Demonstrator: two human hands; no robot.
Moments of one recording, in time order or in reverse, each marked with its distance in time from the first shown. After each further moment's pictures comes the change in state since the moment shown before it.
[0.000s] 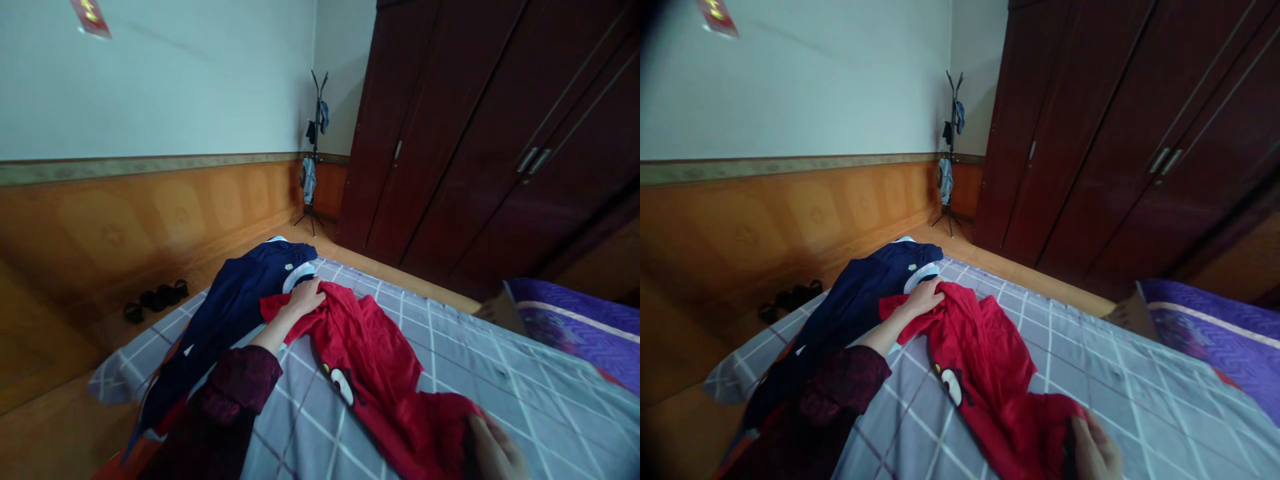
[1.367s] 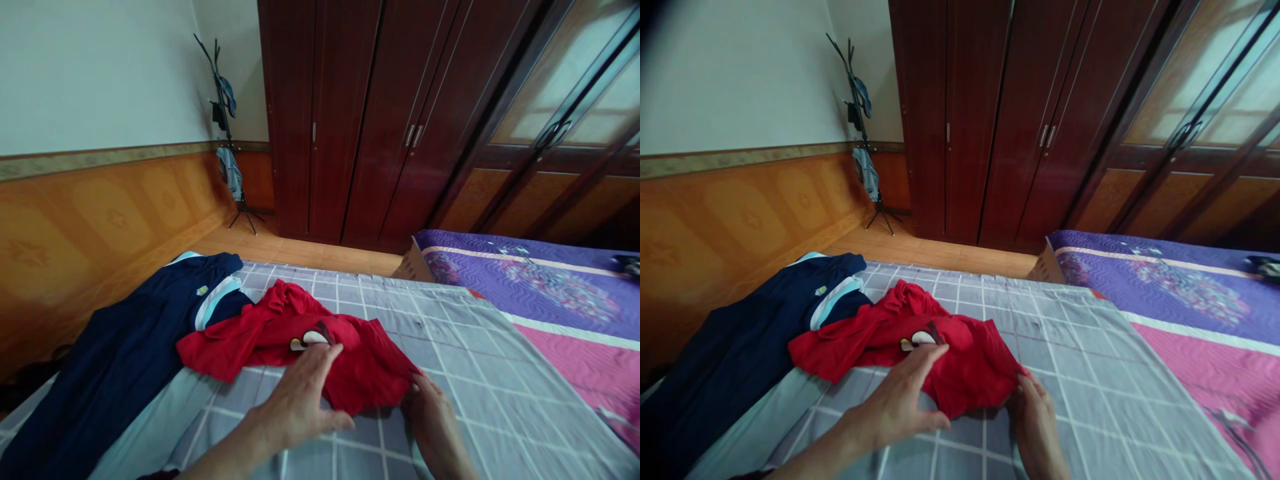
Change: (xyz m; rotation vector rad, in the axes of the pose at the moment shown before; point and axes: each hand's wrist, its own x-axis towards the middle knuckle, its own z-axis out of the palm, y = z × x) left_hand -0.089 0.095 0.069 -0.156 -0.507 0.487; right_hand 0.017 -0.015 0.003 0.347 0.078 0.001
